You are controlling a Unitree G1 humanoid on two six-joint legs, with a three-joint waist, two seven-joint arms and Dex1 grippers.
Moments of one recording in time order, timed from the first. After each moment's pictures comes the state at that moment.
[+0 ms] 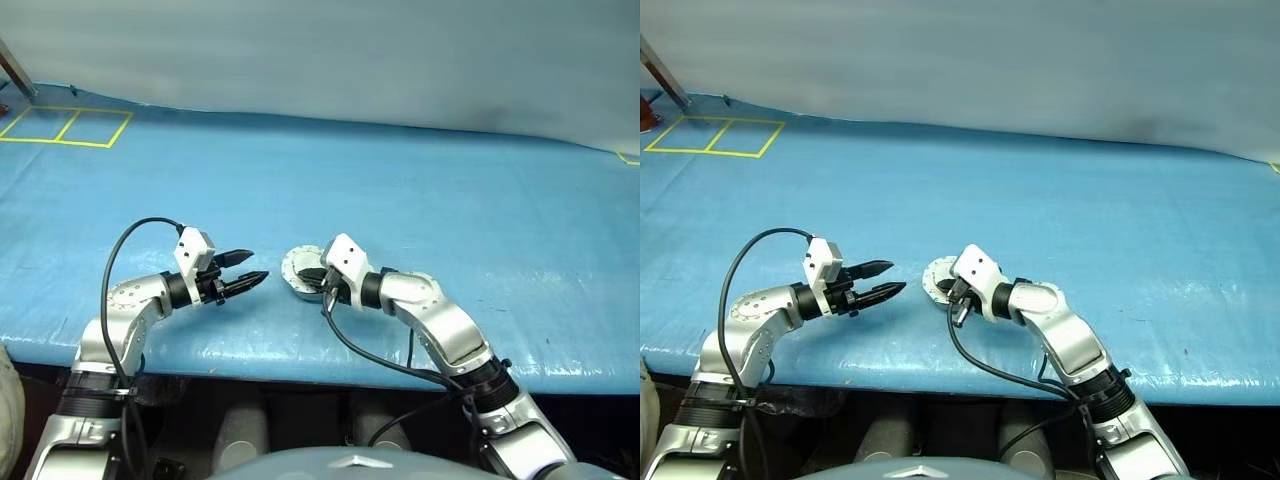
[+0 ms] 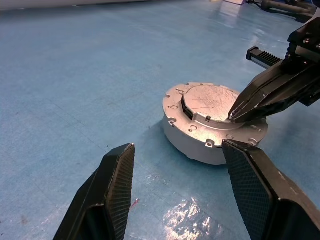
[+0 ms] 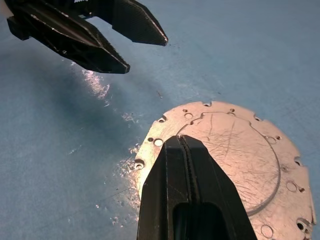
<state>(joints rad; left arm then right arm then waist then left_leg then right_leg) -0.16 0.55 0.02 -0.01 -0.40 0.35 -0.96 -0.30 -0.32 0.33 -0.21 0.16 0.57 0.68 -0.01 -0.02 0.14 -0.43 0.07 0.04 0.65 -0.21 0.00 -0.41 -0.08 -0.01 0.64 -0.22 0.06</state>
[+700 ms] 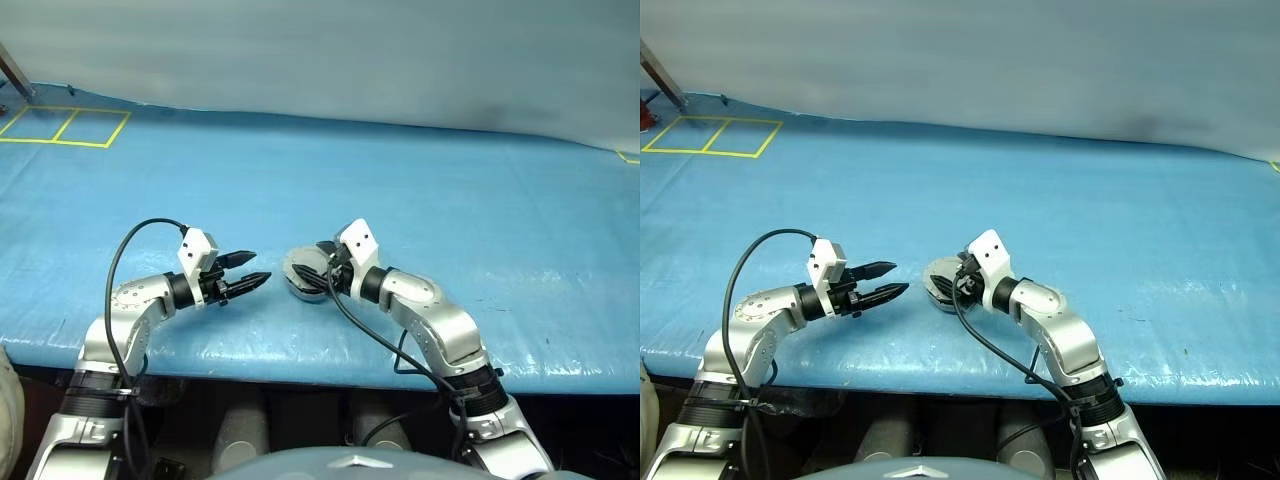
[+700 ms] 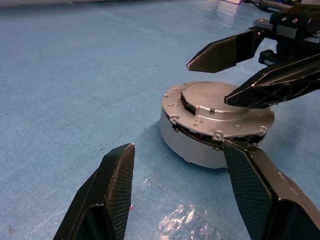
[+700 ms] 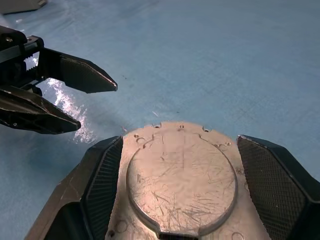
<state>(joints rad) -0.16 0.54 0.00 -0.01 -0.40 0.36 -0.96 -0.26 -0.20 0.25 -0.20 0.24 0.62 0.52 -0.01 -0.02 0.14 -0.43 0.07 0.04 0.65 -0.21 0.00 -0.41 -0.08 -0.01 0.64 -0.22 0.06</state>
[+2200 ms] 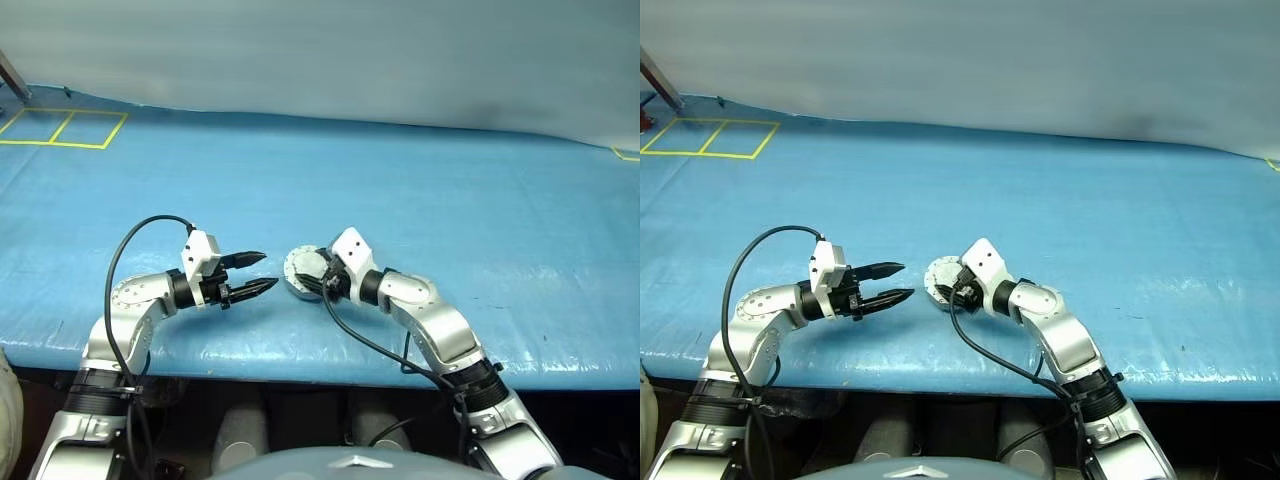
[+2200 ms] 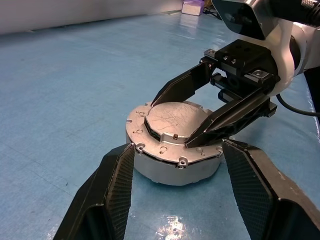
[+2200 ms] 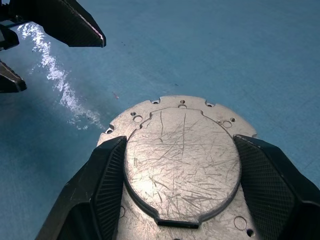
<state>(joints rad) -0.18 0.53 -0.01 0.01 -0.40 0.25 -1.09 -0.29 -0.26 0.32 -0.12 0.14 0.53 0.57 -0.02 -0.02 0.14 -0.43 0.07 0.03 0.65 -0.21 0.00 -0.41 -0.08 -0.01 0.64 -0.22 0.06</state>
